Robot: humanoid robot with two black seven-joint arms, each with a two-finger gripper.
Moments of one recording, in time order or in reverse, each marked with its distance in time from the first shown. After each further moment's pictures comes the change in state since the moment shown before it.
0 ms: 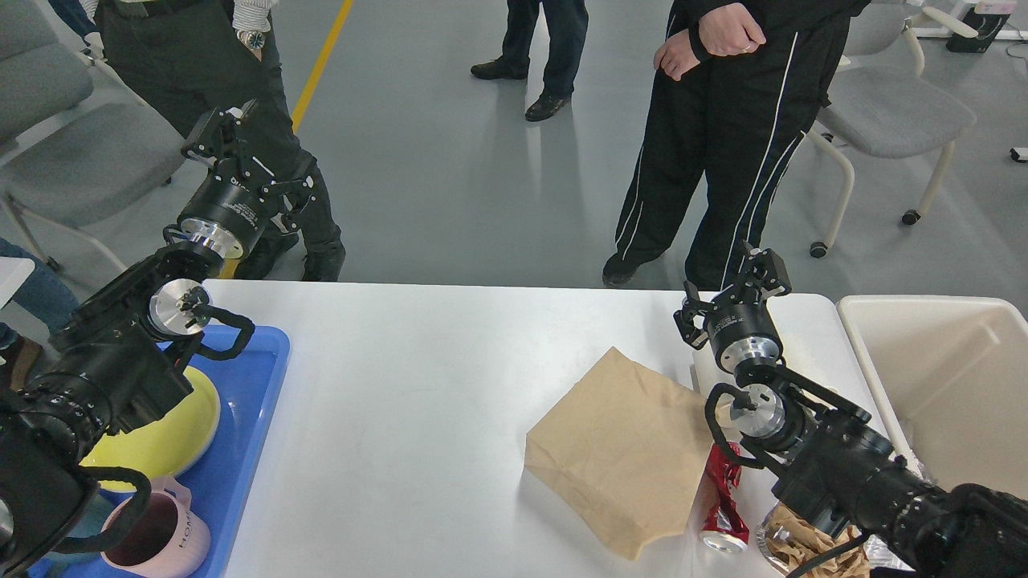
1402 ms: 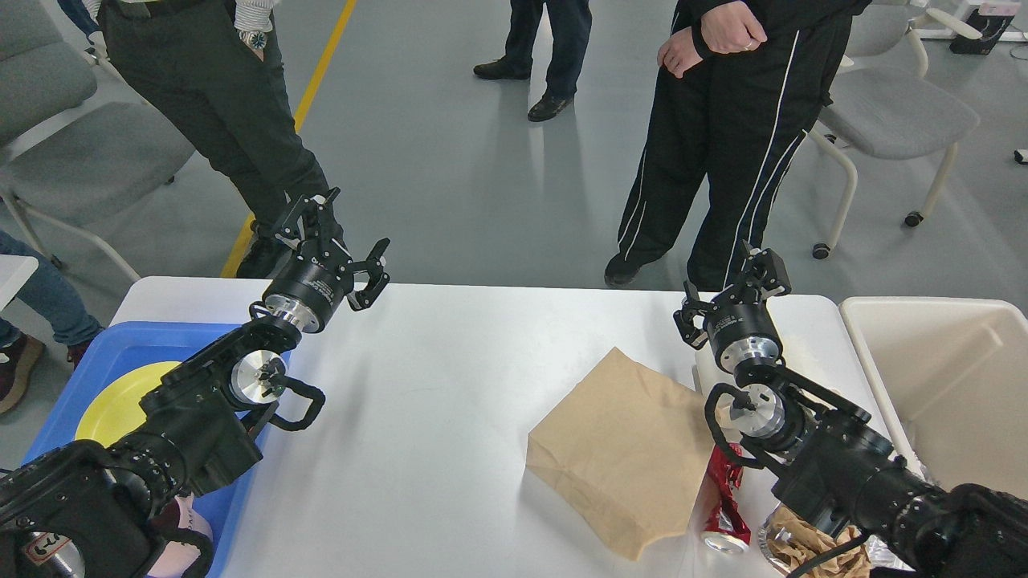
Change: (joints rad) left arm 0.134 -0.167 -0.004 0.002 -0.001 0.008 -0.007; right arm 0.000 0.000 0.000 0.000 0.000 0.000 0.000
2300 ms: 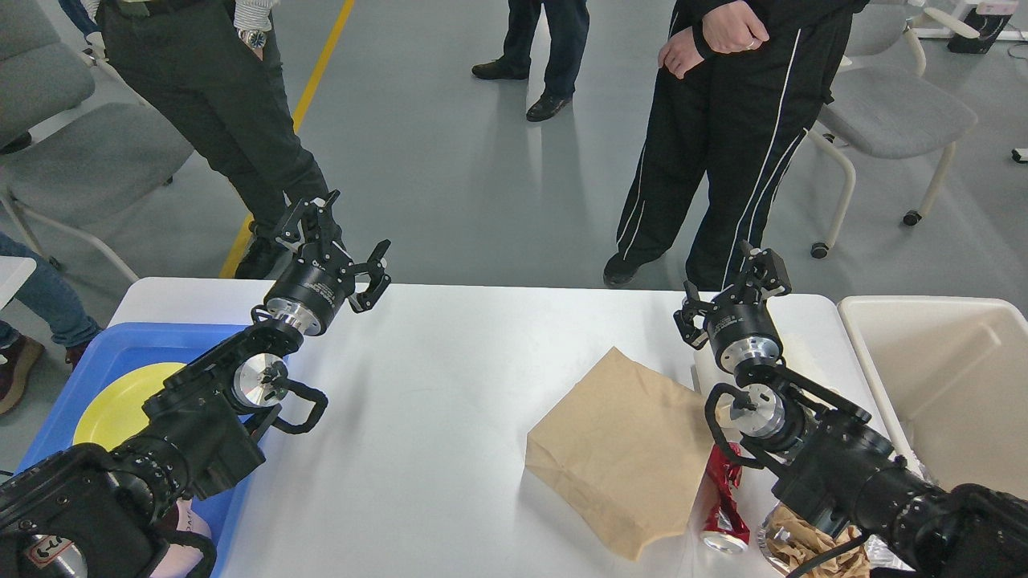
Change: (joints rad) left arm 0.004 -0.002 -0.006 0.001 0.000 -0.001 -0.010; right arm 0.000 0.000 0.000 0.000 0.000 0.000 0.000
